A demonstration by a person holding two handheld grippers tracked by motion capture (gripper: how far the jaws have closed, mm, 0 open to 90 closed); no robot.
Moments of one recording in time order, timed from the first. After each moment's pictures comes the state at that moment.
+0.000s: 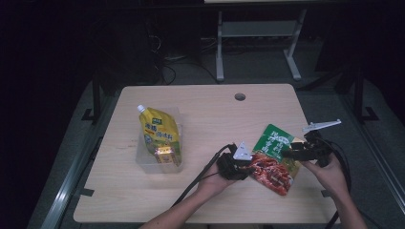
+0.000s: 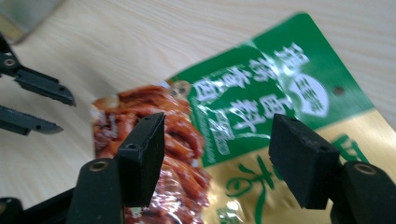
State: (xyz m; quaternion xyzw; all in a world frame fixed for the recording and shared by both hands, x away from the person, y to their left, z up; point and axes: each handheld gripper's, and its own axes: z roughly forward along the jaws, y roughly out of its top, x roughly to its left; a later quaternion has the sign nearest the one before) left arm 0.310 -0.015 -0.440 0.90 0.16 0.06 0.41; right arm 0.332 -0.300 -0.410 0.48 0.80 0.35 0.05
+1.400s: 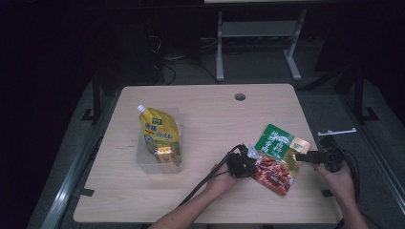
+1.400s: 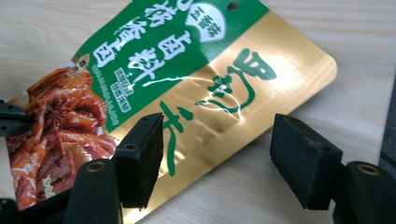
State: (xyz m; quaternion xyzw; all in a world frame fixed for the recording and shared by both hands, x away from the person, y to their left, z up) left arm 0.322 -0.045 -0.461 0.92 0.18 0.06 0.34; right arm 0.331 -0.350 -0.447 0.60 0.74 0.32 0.04
